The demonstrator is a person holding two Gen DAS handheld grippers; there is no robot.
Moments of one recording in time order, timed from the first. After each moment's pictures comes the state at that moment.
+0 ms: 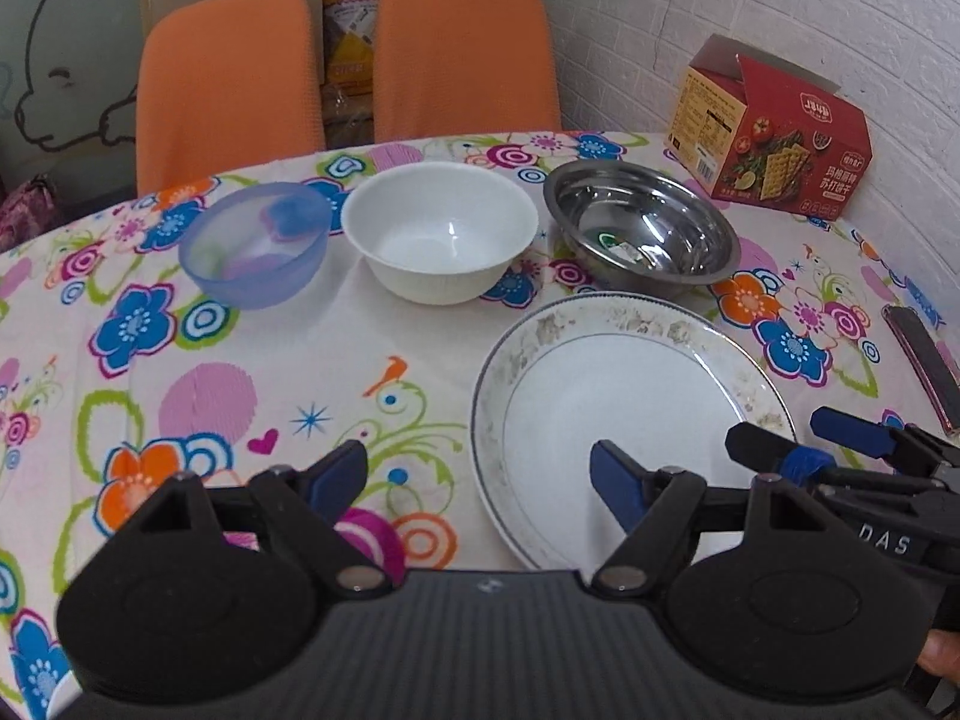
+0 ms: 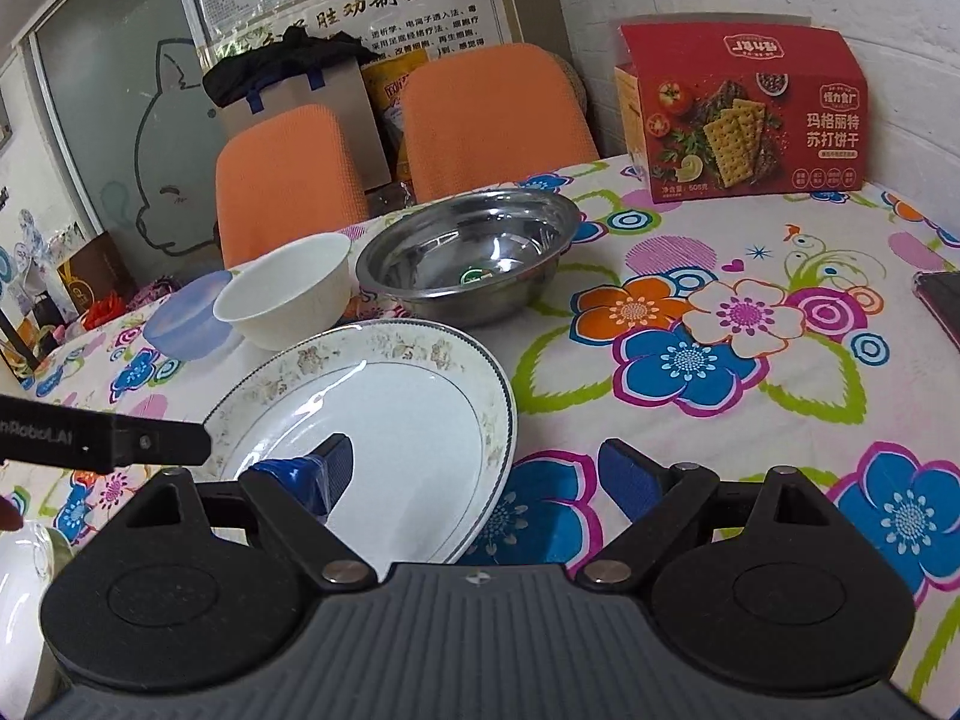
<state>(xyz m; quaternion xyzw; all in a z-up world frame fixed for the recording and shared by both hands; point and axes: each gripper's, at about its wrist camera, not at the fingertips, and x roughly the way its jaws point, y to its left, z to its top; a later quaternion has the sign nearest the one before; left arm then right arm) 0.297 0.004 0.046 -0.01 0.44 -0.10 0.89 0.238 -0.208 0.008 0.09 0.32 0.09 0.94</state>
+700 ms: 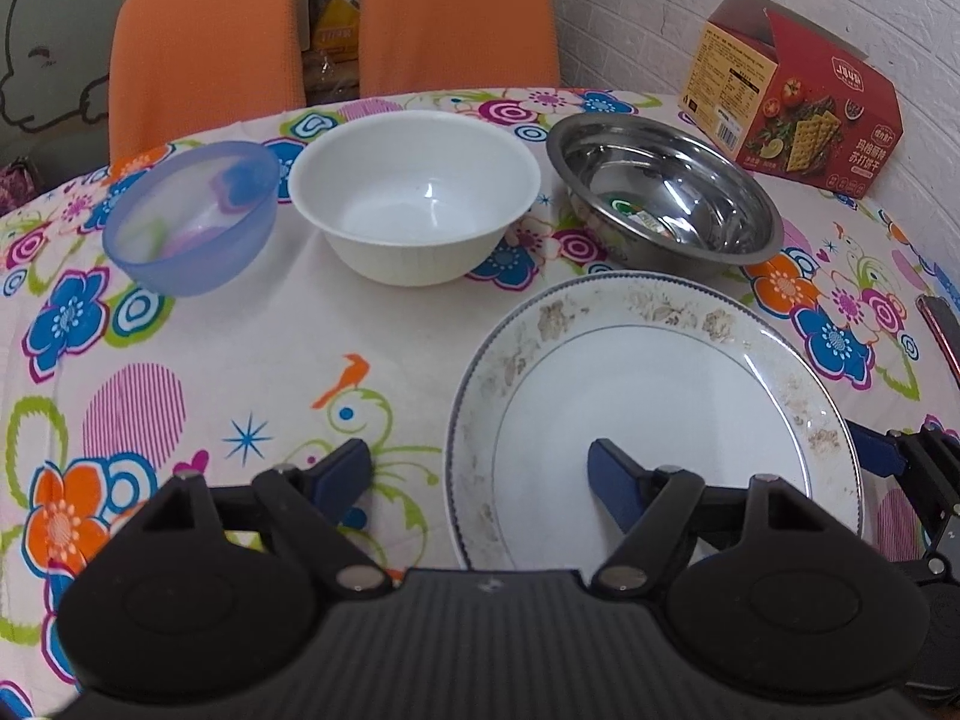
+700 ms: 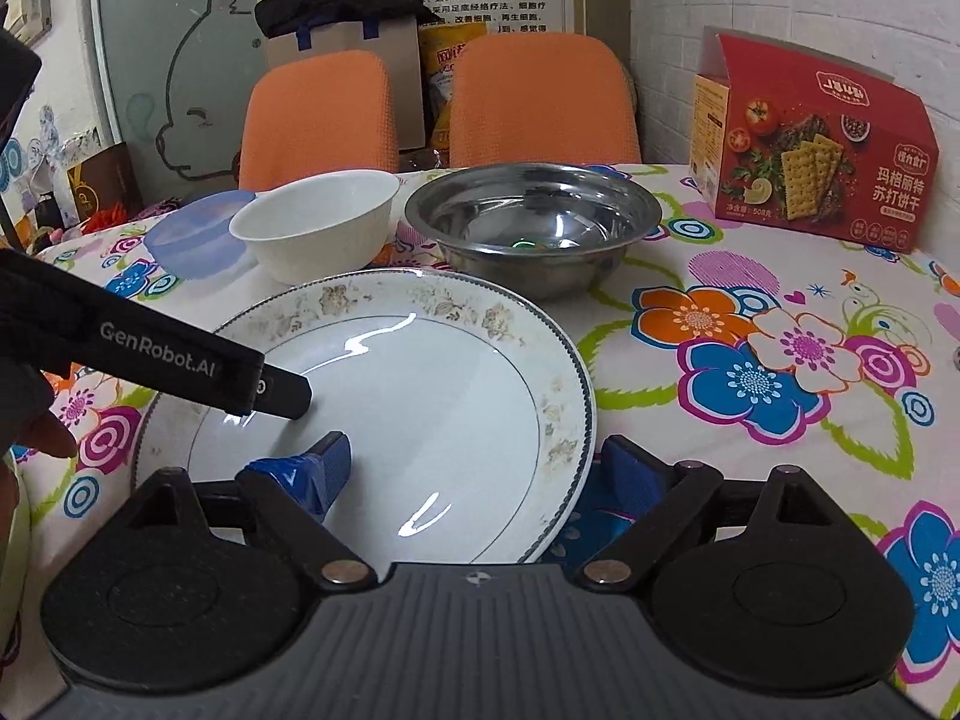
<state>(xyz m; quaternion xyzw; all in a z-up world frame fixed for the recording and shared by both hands) 0.330 -0.009 0.011 -0.01 0.46 -0.10 0.88 0.246 -0.170 -0.008 0.00 0.32 0.10 0.94</state>
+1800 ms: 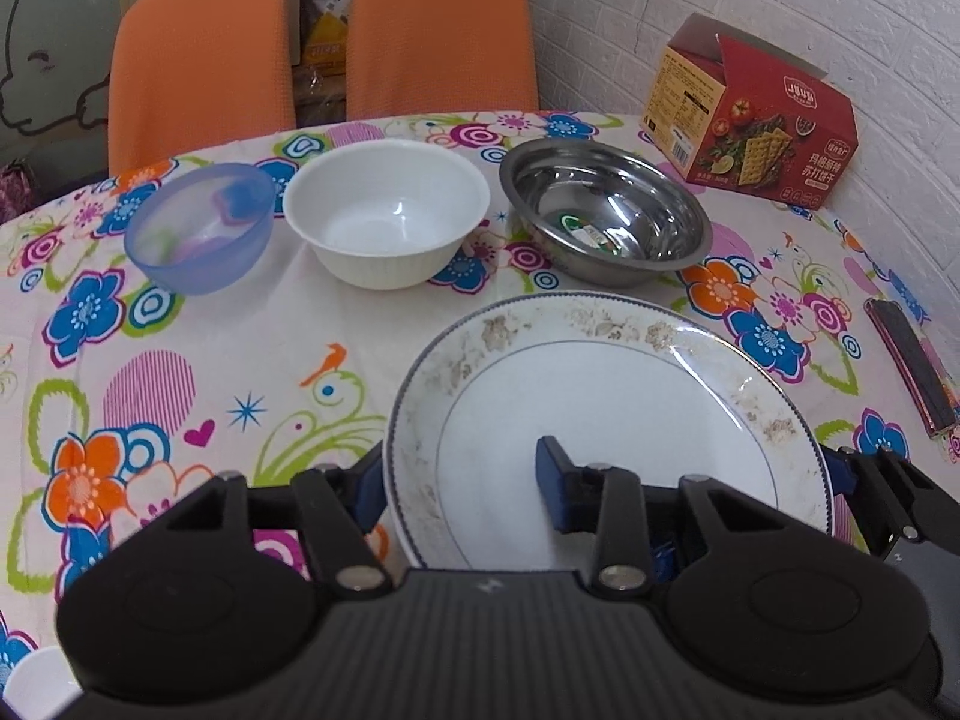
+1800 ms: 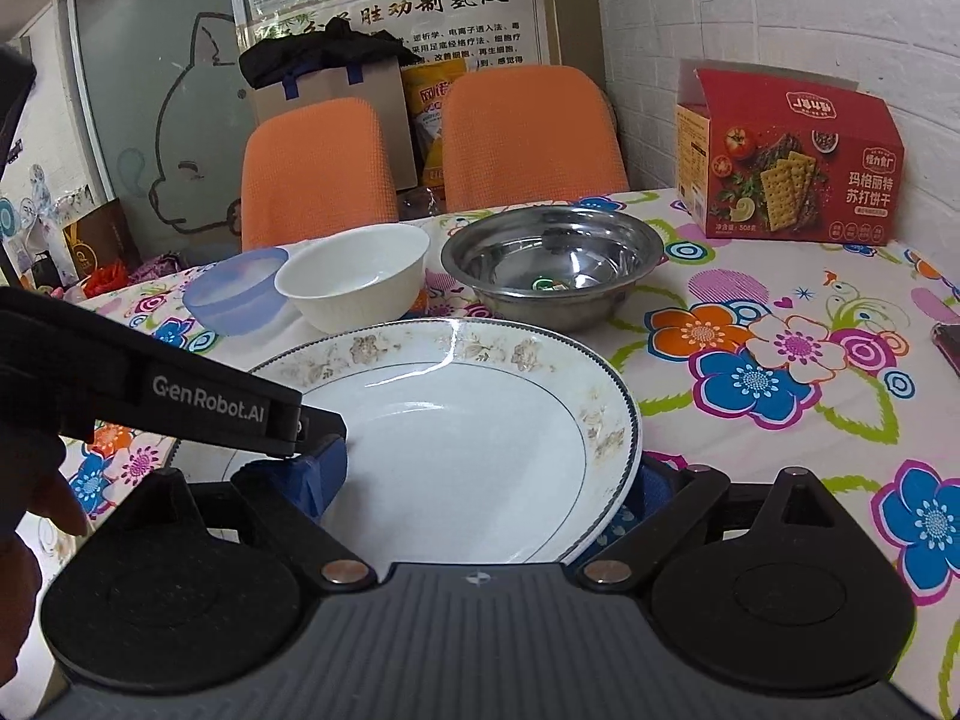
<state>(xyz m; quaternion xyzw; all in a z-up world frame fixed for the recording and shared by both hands) 0.293 -0.014 0.045 -0.03 0.44 -0.12 0.89 0.216 -0.152 0.017 0.04 0.29 0.08 0.95</state>
